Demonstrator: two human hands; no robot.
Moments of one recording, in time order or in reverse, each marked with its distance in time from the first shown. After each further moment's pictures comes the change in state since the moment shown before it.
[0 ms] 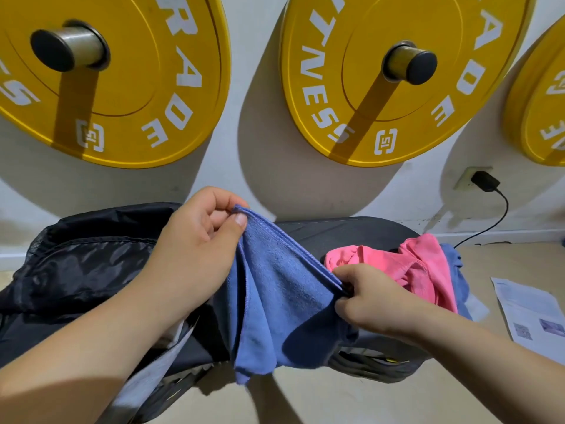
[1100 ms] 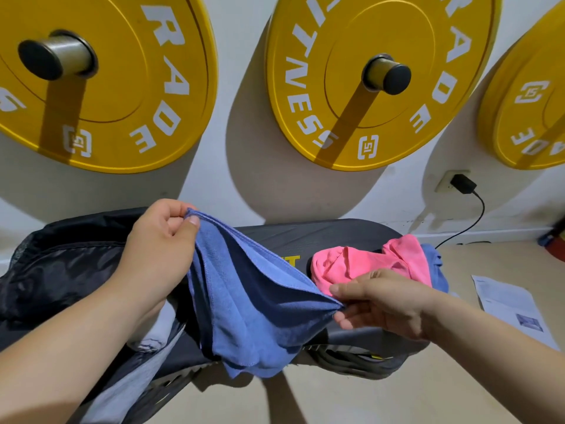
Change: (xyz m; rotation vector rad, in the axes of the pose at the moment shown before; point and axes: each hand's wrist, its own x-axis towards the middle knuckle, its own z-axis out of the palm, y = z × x) left_hand 0.019 -0.033 -0.020 0.047 0.223 -0.164; right_hand -0.013 0.030 -0.020 0.904 -0.150 0.395
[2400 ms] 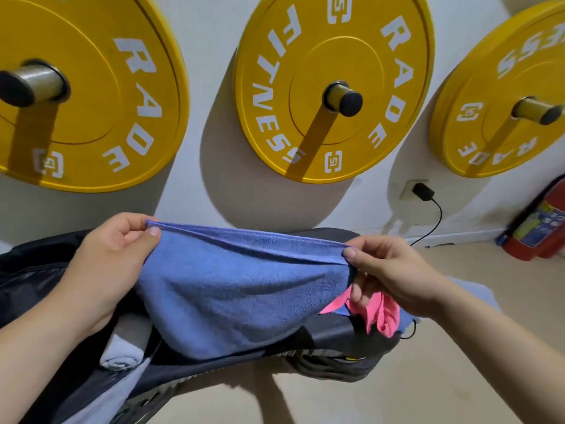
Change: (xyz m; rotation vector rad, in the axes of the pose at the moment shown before) left_hand -0.003 0.014 -0.023 -0.115 -0.100 -0.001; right_hand -0.053 -0.027 -0.041 -0.106 0.099 -0.483
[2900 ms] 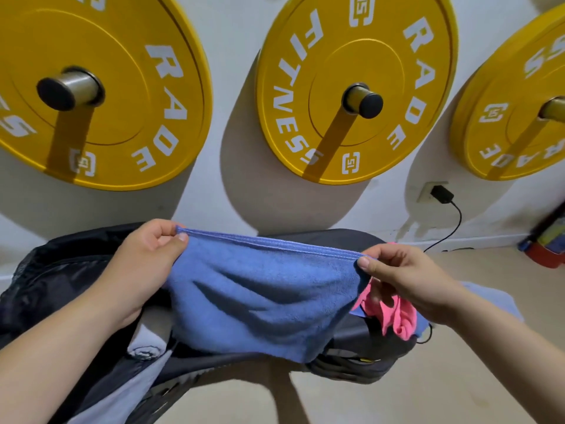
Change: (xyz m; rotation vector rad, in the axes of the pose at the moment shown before) left_hand -0.006 0.001 -0.003 0.028 -0.043 -0.073; right_hand 0.003 0.009 -0.001 -0.074 0.016 -0.035
